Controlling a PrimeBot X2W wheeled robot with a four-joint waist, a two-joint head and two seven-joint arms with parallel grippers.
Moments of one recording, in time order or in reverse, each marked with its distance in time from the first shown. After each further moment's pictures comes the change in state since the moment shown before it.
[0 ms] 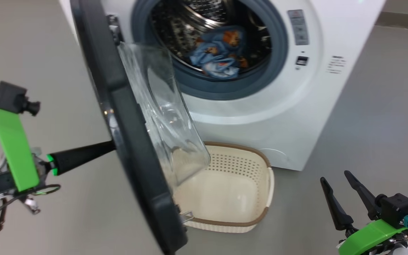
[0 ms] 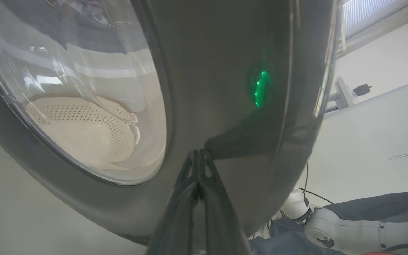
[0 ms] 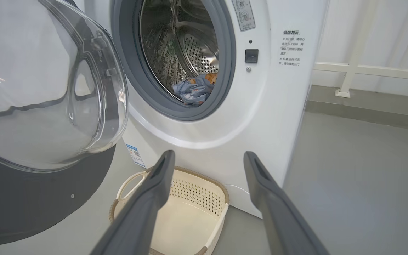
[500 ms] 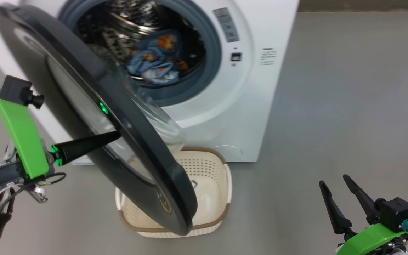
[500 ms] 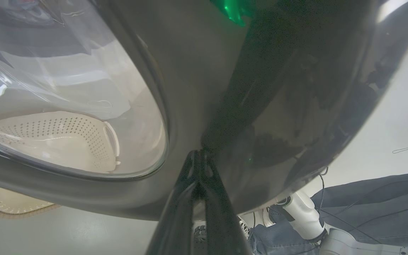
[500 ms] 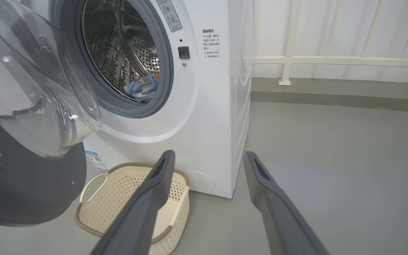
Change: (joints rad) left arm -0.057 -0.029 -0.037 0.092 0.070 0.000 -0.065; right arm 0.019 0.016 -0.008 -0.005 0.000 0.000 0.000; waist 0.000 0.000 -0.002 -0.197
